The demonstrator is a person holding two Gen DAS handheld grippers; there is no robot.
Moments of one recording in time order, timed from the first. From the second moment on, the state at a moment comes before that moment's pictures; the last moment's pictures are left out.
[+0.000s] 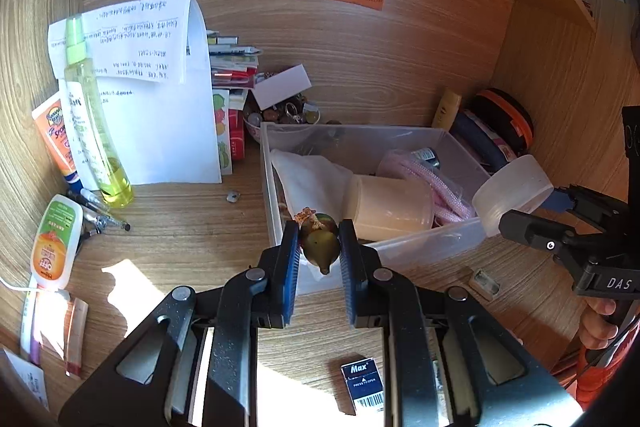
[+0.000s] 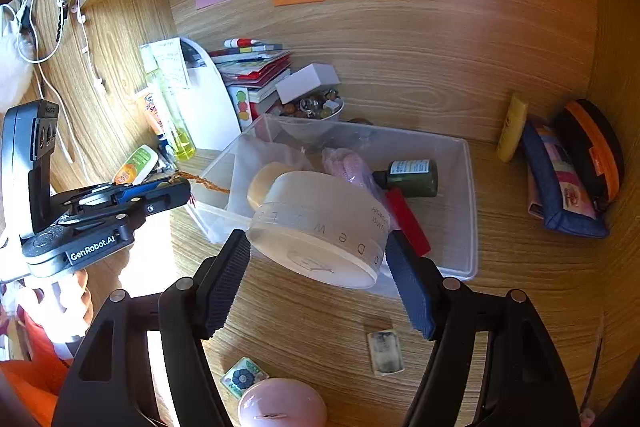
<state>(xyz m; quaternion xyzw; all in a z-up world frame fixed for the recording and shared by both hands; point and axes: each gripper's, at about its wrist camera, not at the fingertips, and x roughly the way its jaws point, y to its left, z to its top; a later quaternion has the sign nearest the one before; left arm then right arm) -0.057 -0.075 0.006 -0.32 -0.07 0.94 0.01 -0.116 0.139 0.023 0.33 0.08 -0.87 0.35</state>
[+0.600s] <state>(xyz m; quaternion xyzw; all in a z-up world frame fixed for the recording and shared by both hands) -0.101 -0.073 -0.020 -0.36 -0.06 0.93 0.01 -0.171 0.154 0.004 0.36 0.08 -0.88 0.29</state>
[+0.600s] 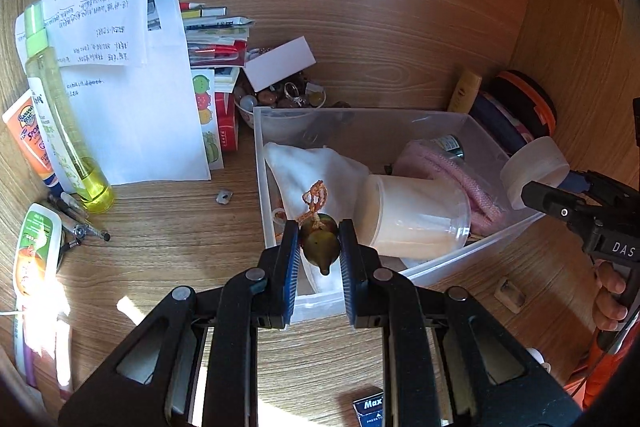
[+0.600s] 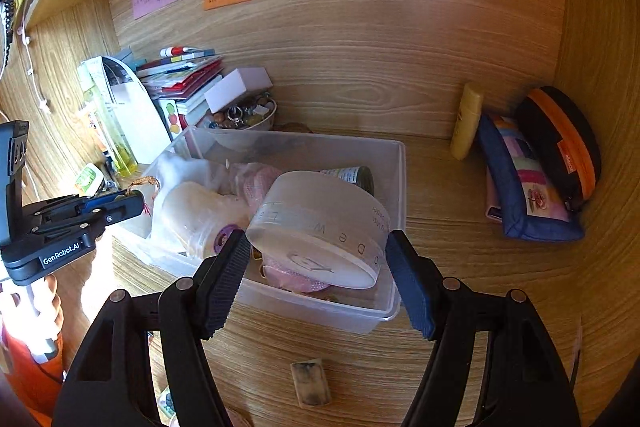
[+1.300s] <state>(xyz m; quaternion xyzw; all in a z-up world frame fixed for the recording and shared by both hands) -0.110 -0.059 -0.023 -0.37 -0.03 0.93 0.01 -0.187 0.132 -0.020 0.38 0.12 -0.87 0.29</state>
